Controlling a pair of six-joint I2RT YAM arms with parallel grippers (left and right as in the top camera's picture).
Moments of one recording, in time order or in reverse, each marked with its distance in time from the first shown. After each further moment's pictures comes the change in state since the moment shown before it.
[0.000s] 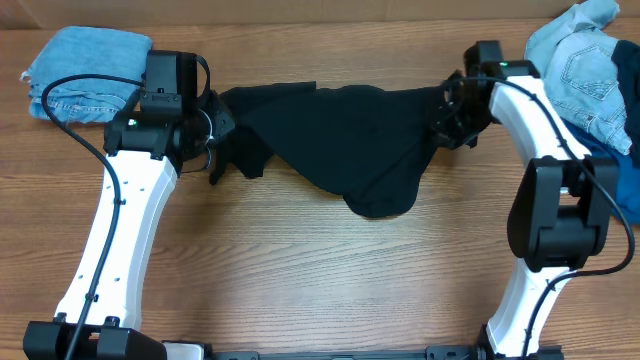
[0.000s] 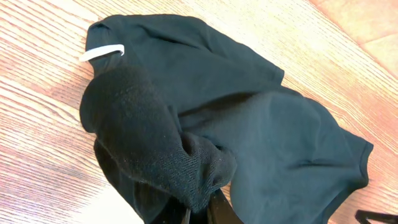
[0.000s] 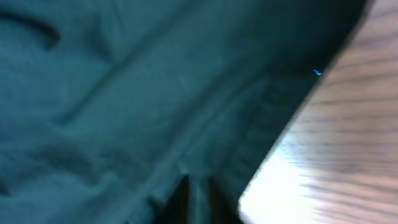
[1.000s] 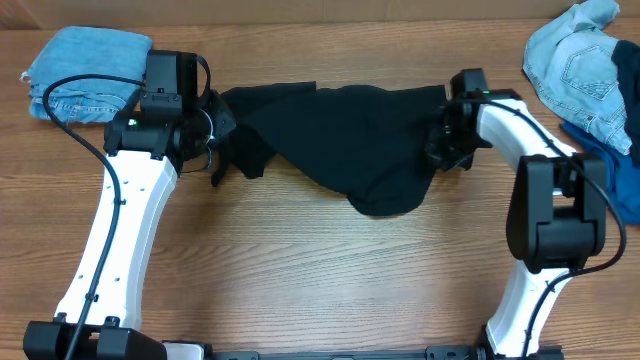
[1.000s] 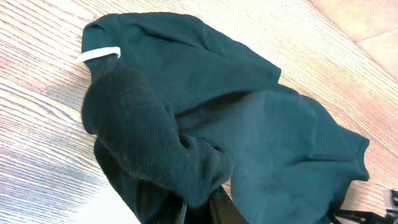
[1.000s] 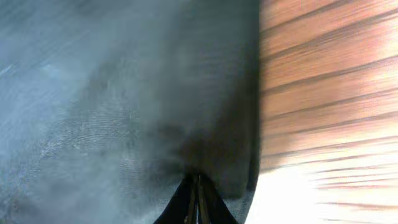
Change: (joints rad) left arm 0.000 0.000 0.000 0.002 0.011 0.000; right arm -0.014 -0.004 -0.213 0.180 0.158 0.127
